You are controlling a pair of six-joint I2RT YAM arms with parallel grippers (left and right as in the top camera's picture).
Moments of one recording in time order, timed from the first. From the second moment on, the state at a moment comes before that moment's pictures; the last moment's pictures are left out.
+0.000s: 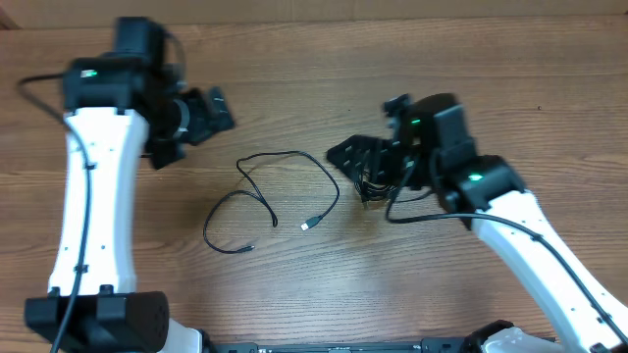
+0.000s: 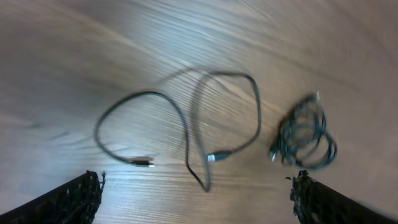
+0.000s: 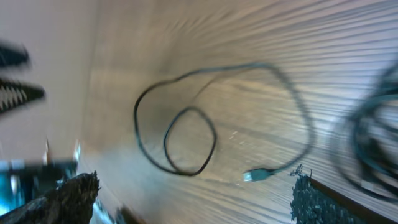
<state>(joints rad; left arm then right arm) 0.02 1.69 1.85 -1.49 0.23 -0.51 0.45 1.39 1.11 -0.52 -0.51 0.57</state>
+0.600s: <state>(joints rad) 0.12 1.68 1.85 -1.59 0.18 -0.55 0.83 1.69 1.11 -0.27 -0.36 0.40</state>
